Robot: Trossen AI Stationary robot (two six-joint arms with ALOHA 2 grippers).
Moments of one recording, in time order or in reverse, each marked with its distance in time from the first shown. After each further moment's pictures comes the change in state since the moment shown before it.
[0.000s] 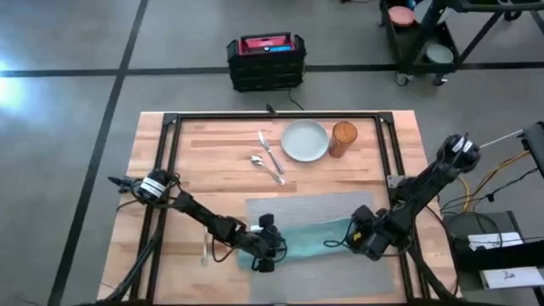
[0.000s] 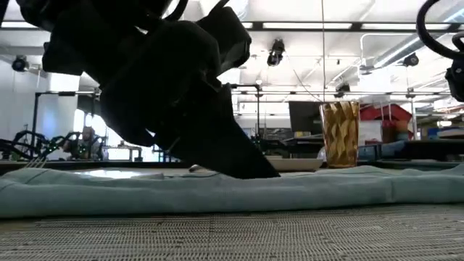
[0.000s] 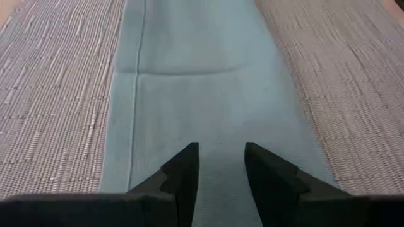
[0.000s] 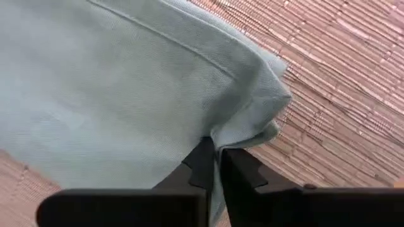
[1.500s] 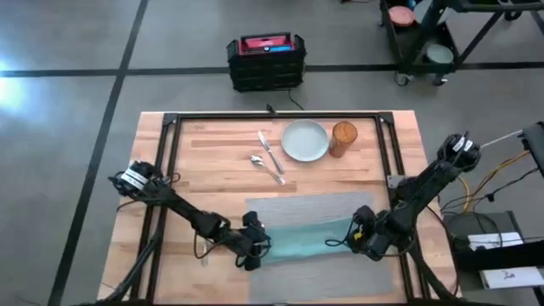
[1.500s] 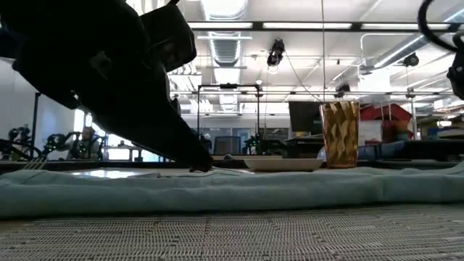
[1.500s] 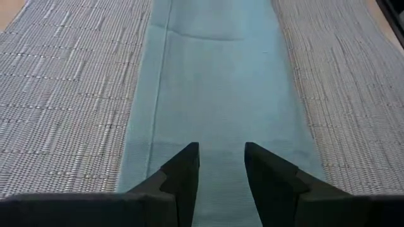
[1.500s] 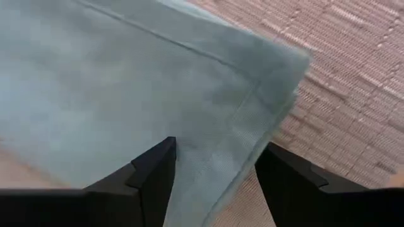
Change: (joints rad) left arm -0.050 -0.178 -0.187 -0.028 -0.022 -0.184; right arm 0.010 0.018 -0.001 0.011 0.000 0.053
